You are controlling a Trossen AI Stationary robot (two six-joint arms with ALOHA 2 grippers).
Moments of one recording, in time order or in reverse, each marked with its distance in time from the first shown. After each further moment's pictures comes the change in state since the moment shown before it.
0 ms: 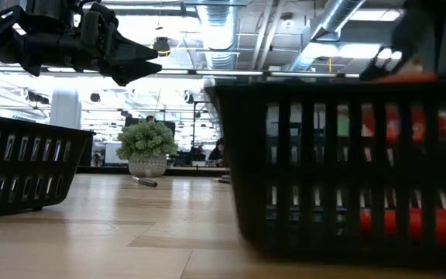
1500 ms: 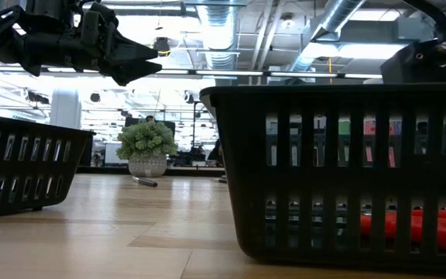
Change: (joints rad) left arm 0.000 0.000 0.000 0.002 0.000 0.000; right arm 0.029 0.064 -0.013 -0.492 0.062 0.134
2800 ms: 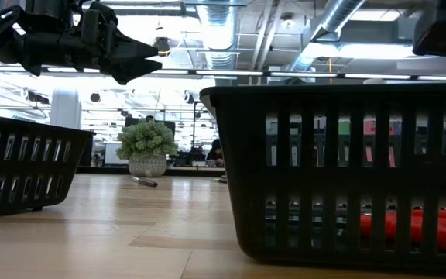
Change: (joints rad) left arm 0.000 0.000 0.000 0.017 0.000 -0.004; right arm 0.064 -0.443 -0.398 0.398 0.205 0.088
